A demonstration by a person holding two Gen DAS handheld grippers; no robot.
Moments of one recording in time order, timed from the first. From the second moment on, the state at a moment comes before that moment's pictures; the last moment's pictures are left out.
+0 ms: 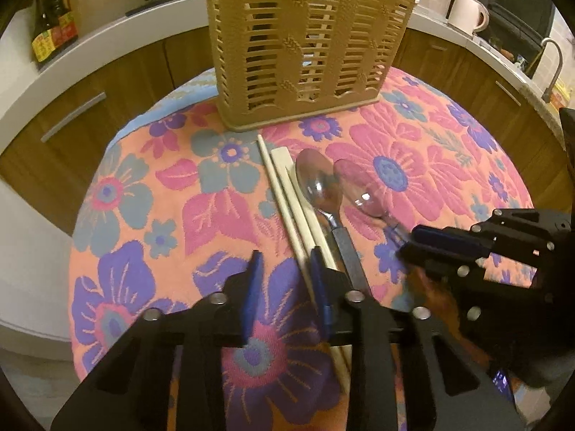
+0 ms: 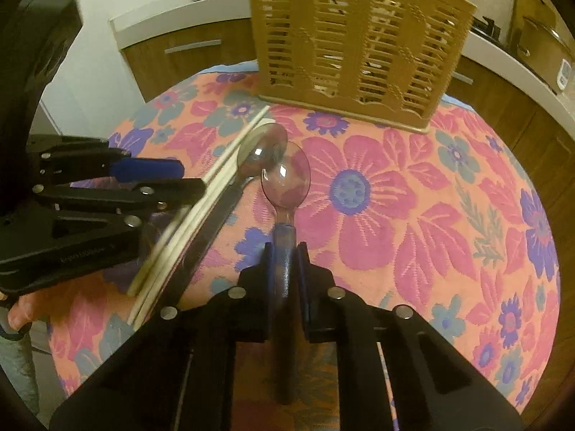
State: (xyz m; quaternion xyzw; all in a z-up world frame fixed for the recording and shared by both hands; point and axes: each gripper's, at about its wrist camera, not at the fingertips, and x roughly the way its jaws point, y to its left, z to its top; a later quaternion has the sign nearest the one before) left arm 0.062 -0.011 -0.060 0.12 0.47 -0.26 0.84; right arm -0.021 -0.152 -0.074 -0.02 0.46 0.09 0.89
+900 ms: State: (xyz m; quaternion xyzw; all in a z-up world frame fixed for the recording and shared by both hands) left arm 0.054 -0.015 -0.060 0.15 0.49 -0.24 0.83; right arm -0.035 -0.202 -0.070 0.02 0.49 0.09 0.87
